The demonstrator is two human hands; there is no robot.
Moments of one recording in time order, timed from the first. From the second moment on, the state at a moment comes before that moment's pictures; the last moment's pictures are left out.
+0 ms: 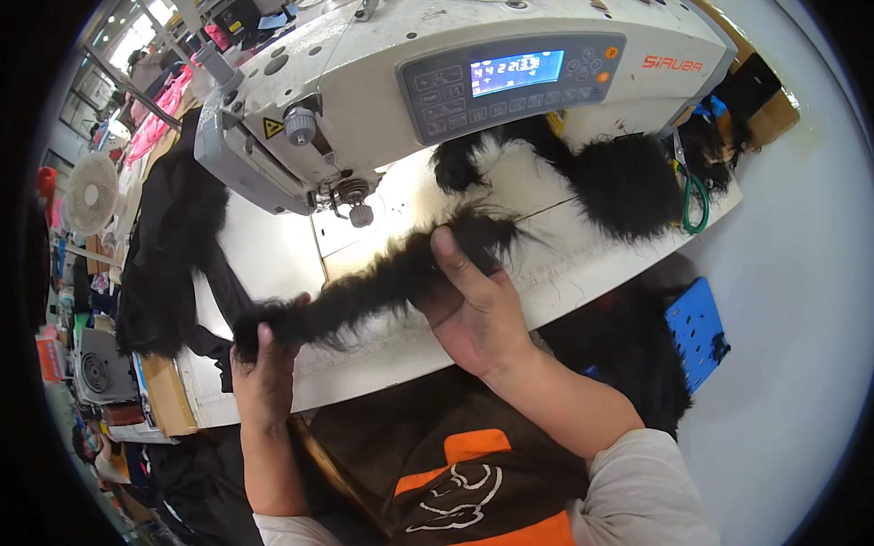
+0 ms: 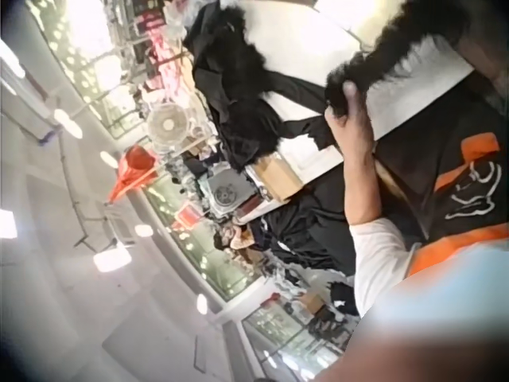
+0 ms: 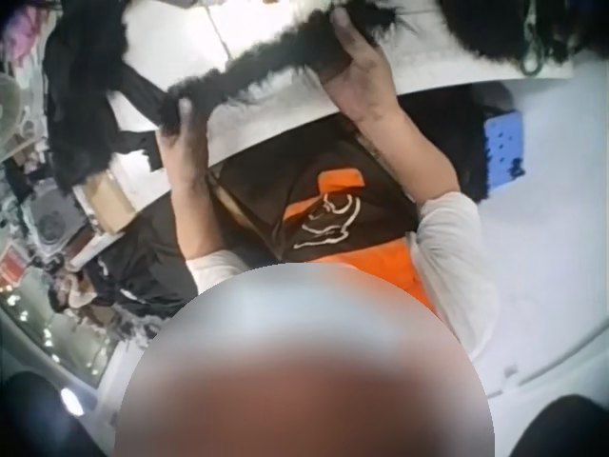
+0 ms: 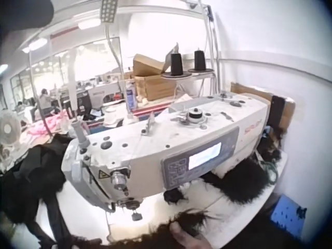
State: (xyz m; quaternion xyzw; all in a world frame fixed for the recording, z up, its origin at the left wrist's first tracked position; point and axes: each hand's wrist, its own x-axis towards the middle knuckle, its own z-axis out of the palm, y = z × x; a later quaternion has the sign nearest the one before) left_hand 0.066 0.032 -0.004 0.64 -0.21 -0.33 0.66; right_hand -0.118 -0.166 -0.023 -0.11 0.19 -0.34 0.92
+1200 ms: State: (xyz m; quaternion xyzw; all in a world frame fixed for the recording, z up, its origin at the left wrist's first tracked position) left_hand 0.107 -0.063 -0.029 0.67 -0.68 0.02 0.31; right_hand -0.077 -0.264 -0.026 -0.98 0.04 -0.14 0.17
